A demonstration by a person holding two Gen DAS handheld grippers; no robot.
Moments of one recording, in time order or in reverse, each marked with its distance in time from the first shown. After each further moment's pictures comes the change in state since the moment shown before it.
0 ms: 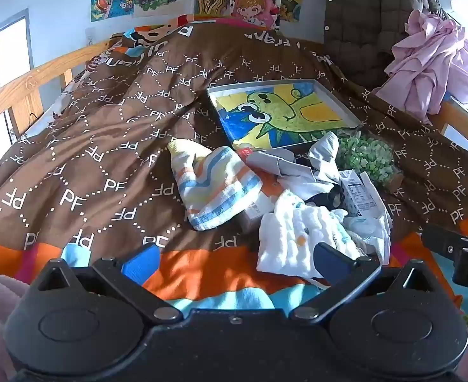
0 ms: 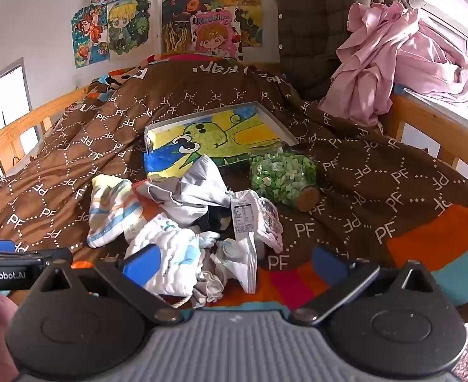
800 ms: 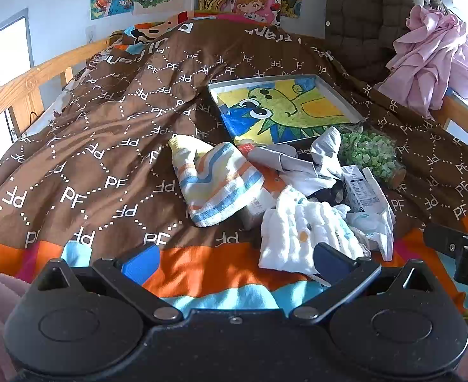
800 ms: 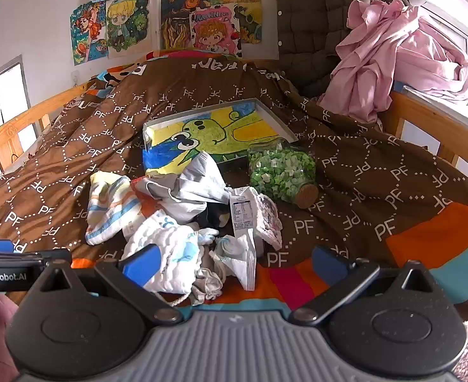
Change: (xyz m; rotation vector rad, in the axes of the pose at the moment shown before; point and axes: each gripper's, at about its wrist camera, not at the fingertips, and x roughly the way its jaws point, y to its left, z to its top) left arm 0.000 0.003 0.001 0.001 0.006 0.005; right arm 0.001 0.000 0.000 -0.003 0.006 -0.003
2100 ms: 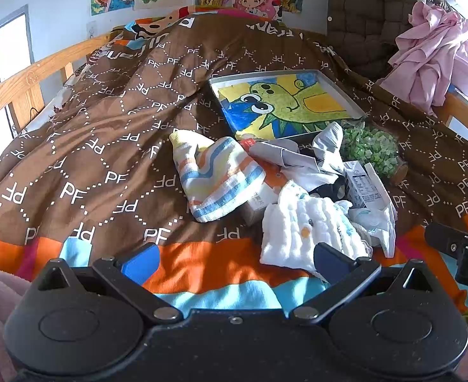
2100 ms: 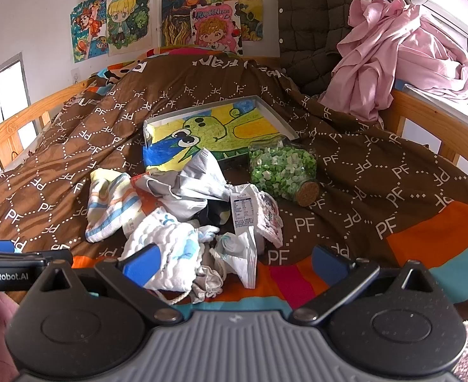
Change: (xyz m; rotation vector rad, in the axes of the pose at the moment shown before) left arm 0.001 -0.002 0.000 0.004 0.010 0.002; right arm 0.002 0.001 0.000 -0.001 0.008 -0.001
